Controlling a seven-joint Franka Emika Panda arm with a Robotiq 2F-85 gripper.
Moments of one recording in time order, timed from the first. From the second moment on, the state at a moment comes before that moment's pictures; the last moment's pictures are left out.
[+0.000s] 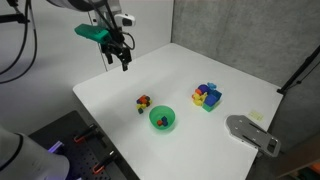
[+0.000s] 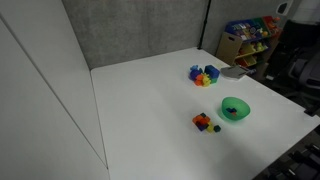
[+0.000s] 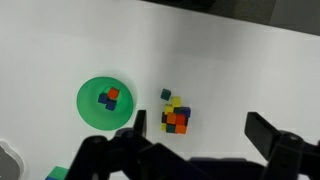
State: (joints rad) arm 0.08 -0.32 0.09 -2.45 0.02 2.04 0.02
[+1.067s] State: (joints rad) arm 0.05 0.09 0.04 -2.56 -0.02 2.59 -0.03
